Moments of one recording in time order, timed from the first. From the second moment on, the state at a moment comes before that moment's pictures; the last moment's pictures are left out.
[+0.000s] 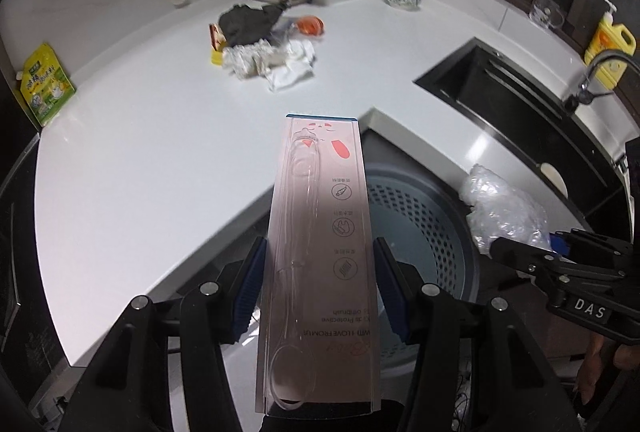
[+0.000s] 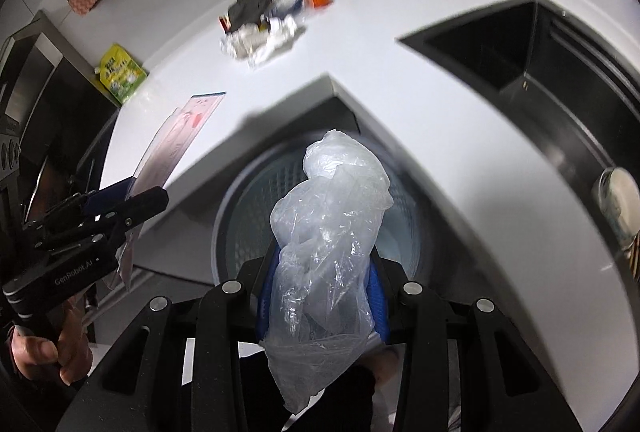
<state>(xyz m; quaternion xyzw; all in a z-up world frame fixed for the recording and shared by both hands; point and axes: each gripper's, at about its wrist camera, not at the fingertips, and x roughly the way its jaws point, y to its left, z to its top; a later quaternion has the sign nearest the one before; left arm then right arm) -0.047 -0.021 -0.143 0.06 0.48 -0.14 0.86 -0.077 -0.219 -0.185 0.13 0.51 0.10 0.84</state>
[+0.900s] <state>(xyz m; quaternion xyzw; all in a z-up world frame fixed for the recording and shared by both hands) -0.037 -0.033 -0.228 0.08 0.54 -0.13 0.83 -0.060 -0.212 -0.263 0.15 0.55 0.09 0.82</state>
